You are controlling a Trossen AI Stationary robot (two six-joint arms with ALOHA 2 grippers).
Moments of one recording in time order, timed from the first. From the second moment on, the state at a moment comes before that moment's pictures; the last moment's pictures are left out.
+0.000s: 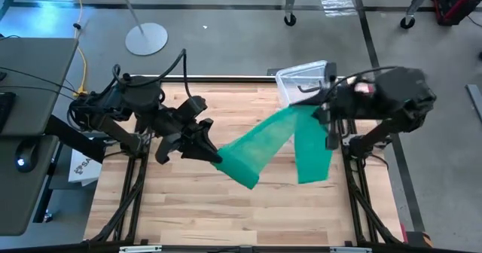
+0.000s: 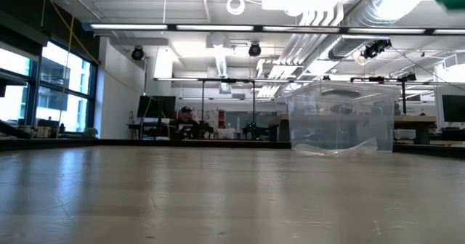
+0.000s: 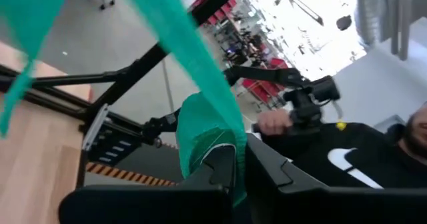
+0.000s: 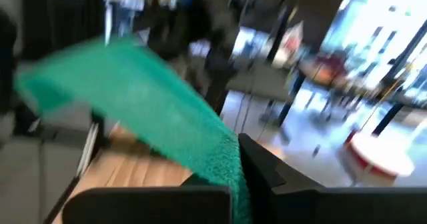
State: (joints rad) left arm -0.29 1.53 2.09 -0.61 0.26 -0.85; right arm 0.37 1.53 2.34 -1.00 0.42 -0.17
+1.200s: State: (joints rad) left arm -0.29 1.52 2.09 -0.52 0.20 -0.84; right arm 0.50 1.70 2.34 -1.04 0.75 -0.21
